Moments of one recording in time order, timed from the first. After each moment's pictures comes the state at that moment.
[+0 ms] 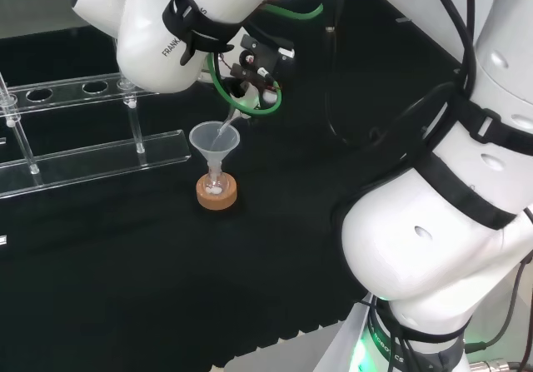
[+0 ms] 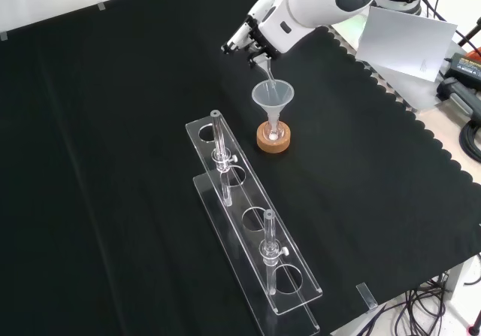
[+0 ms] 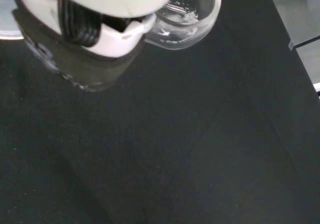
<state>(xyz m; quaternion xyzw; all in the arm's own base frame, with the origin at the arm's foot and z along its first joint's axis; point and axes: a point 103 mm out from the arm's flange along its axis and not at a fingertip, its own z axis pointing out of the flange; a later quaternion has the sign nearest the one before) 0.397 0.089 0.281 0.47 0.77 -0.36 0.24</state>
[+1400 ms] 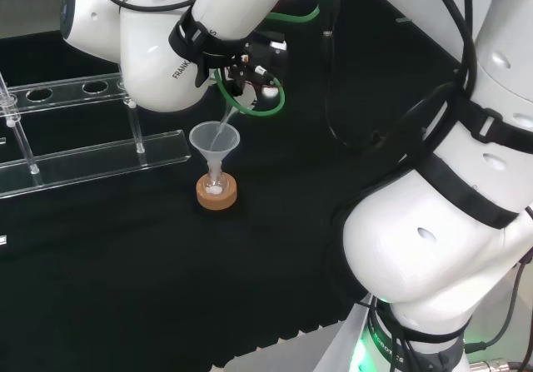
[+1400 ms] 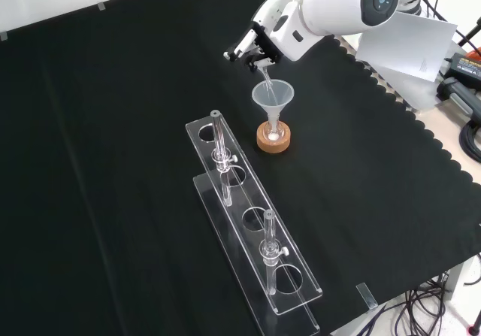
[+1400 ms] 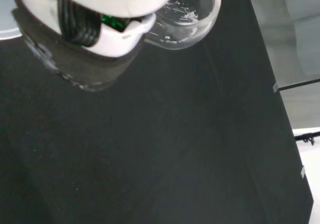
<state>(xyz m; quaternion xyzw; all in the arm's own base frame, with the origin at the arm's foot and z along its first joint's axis) 0.407 0.097 0.286 0.40 0.78 -0.37 0.30</state>
